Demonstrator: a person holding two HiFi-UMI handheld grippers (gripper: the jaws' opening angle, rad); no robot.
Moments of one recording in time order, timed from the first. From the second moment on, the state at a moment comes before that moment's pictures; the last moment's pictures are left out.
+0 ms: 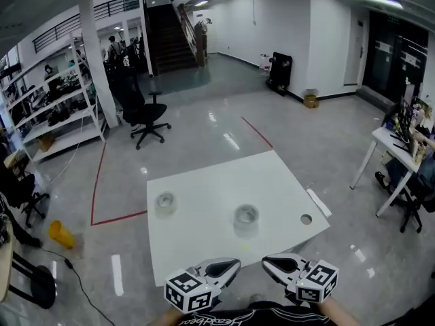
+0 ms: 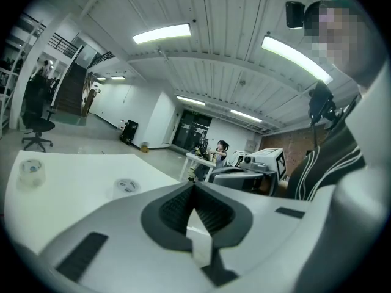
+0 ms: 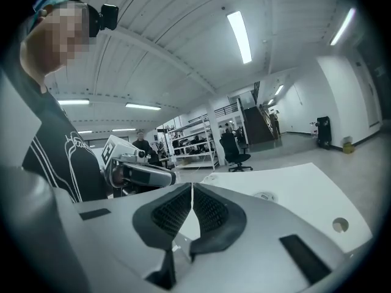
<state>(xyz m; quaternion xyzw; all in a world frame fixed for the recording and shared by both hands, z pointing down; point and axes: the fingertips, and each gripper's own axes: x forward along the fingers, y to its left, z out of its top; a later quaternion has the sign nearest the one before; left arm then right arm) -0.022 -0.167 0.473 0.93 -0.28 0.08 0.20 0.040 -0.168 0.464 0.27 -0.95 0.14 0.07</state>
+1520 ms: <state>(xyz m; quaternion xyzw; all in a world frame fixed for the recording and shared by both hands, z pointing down) -0.074 -0.233 0.513 0.87 -0.39 0.08 0.29 -0.010 -0.285 0.621 0.12 -0.91 0.00 0.39</state>
